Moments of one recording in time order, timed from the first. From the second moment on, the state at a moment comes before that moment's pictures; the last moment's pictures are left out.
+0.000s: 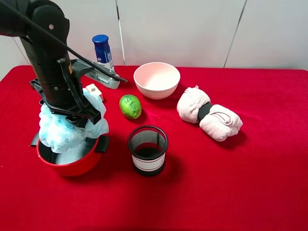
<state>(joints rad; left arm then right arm) -0.56 1.72 -1.06 0.17 0.90 -0.12 -0.06 -0.01 -0.49 0.10 1.03 -0.05</state>
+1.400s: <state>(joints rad) -0.56 1.56 -1.18 0.18 1.04 -0.12 -0.06 -0.01 -0.49 0.10 1.03 -0.05</state>
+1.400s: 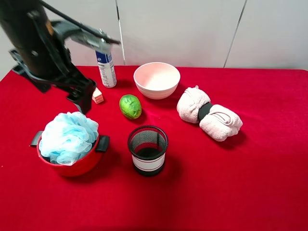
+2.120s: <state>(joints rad) -0.56 1.22 -1.18 0.21 1.16 -0.11 -0.06 -0.01 -0.49 0.10 1.03 -0.05</state>
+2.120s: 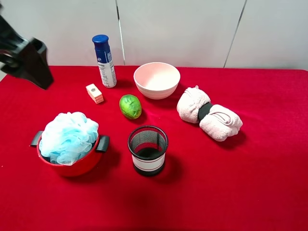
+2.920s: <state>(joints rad) -0.56 0.66 -0.93 0.17 1.16 -0.05 -0.06 -0.01 -0.49 0.10 1.03 -0.05</state>
